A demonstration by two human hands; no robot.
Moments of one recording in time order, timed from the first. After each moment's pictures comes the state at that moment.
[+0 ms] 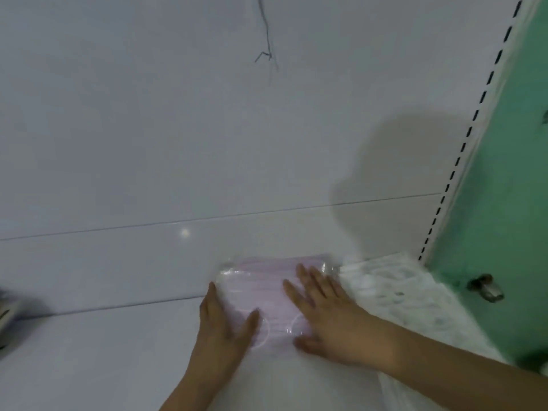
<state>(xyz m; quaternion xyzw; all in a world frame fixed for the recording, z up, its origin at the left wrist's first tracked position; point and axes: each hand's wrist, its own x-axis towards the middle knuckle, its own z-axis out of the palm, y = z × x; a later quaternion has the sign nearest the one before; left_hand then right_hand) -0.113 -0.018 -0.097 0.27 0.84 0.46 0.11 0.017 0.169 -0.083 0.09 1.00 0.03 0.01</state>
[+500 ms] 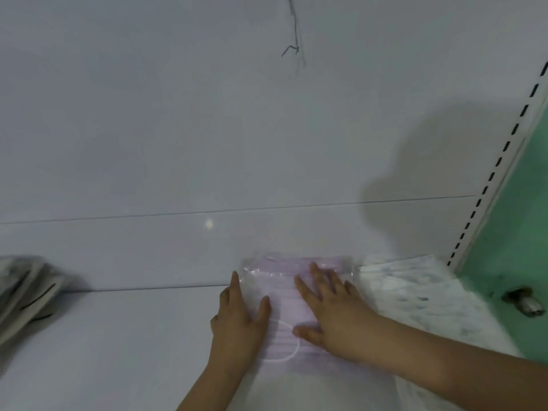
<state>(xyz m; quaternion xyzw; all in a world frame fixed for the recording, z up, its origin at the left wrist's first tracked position) -0.105 -0.006 -0.102 0.21 0.89 0.40 0.07 0.003 0.158 -0.078 0.14 0.98 -0.04 0.10</state>
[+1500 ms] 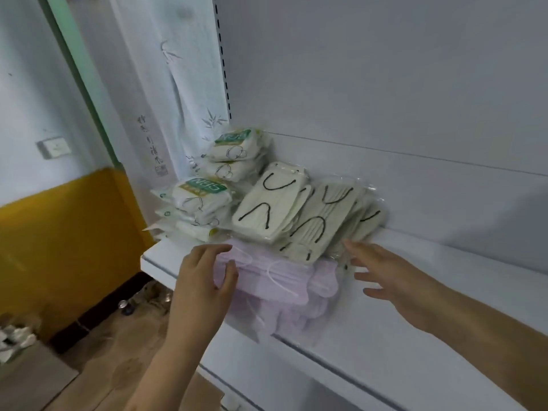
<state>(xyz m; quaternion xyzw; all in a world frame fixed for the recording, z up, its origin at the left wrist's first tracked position) -0.214 -0.564 -0.076 0.03 0.91 0.36 -0.22 -0.188 -0.292 -0.016 0.16 0.78 -0.60 0.11</state>
